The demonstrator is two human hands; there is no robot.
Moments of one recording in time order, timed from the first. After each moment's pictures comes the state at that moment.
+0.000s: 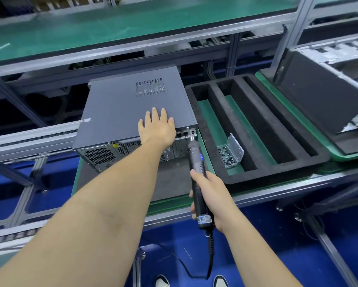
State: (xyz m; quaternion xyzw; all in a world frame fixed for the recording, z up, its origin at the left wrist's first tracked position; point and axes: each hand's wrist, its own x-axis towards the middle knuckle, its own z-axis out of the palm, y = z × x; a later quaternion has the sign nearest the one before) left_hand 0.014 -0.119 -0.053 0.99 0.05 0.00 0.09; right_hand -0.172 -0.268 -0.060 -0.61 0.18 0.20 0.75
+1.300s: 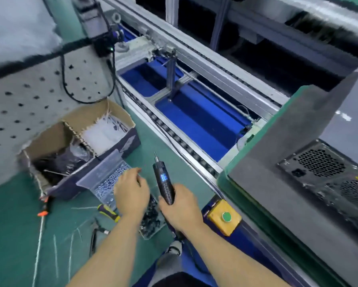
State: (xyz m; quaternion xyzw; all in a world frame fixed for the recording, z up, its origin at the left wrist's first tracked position) left_hand -0.392 0.231 -0.200 0.73 0.62 0.18 0.23; right_hand -0.293 0.125 -0.191 -0.83 -0.38 0.32 0.25
